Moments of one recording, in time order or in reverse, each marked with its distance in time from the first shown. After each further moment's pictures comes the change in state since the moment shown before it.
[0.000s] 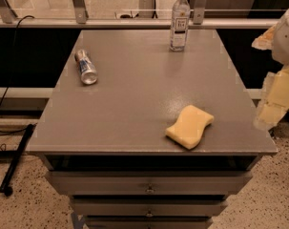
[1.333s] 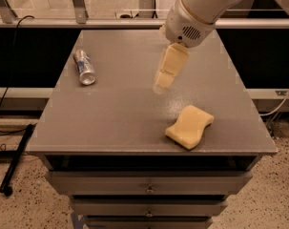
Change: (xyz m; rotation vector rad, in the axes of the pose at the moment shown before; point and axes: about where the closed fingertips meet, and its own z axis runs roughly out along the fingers) arm -0.188 -0.054 0.081 -0.108 -0.292 -0.134
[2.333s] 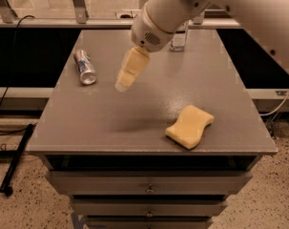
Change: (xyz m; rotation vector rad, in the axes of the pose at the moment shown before) arm -0.065 -0.013 0.057 -0.010 -0.141 0.010
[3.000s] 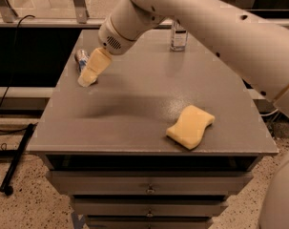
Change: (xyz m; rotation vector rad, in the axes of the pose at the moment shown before) arm -0.056 -0.029 0.071 0.018 -0.104 0.135
